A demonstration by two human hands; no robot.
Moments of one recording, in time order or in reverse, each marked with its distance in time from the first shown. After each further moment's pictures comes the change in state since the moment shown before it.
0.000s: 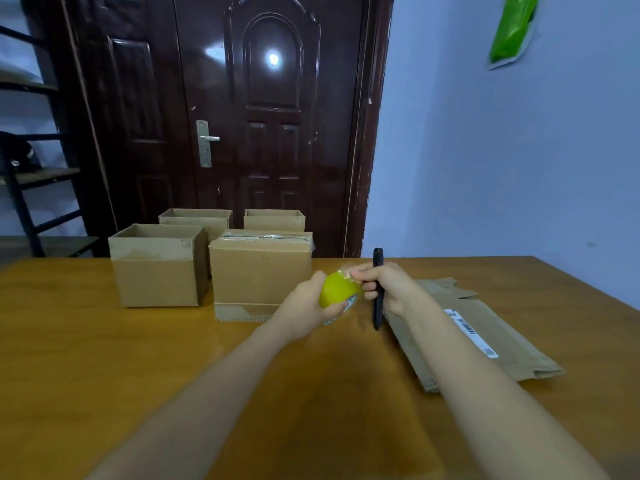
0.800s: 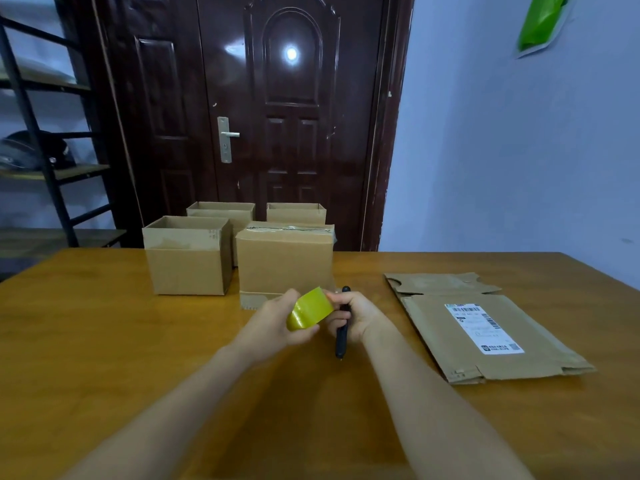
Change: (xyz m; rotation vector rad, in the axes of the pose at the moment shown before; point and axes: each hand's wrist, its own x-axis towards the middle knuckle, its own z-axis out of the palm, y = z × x) left_hand -0.071 -0.052 -0.036 0.134 0.082 0.112; right_hand 0.014 0.077 0.068 0.569 -0.266 0.424
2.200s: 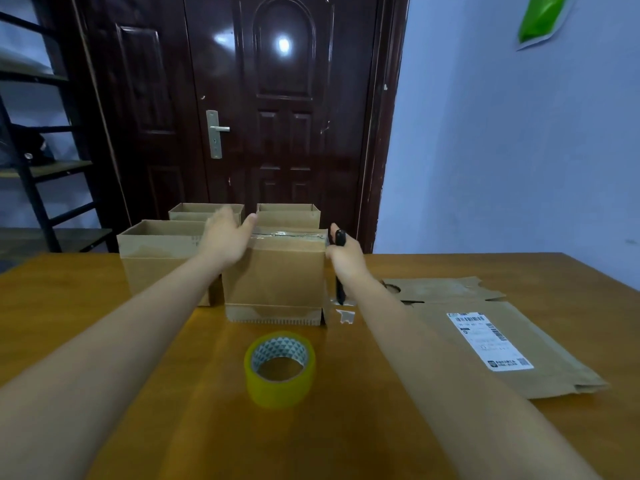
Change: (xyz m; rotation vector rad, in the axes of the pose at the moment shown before) left_hand 0.114 -0.026 -0.086 0.061 0.338 -0.515; right_hand 0.008 -0.065 0.066 -0.825 0.386 -0.609
